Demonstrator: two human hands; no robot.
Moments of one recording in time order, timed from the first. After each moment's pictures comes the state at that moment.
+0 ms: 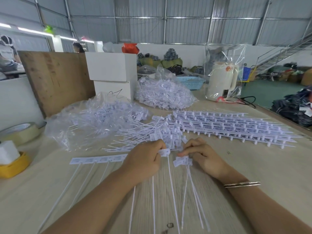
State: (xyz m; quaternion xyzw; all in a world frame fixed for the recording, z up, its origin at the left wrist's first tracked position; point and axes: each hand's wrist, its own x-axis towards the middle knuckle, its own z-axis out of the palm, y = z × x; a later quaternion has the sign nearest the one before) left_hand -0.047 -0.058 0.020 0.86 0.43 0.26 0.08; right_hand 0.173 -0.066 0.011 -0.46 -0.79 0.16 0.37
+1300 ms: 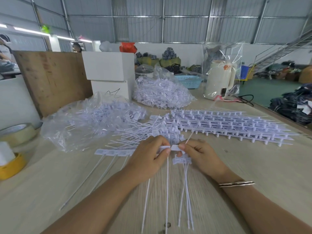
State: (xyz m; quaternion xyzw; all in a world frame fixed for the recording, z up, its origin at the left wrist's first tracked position) left_hand -0.030 -0.058 0.017 0.85 0.35 0.38 0.12; right_hand 0.164 -0.066 0.011 -0.40 -0.75 0.20 0.48
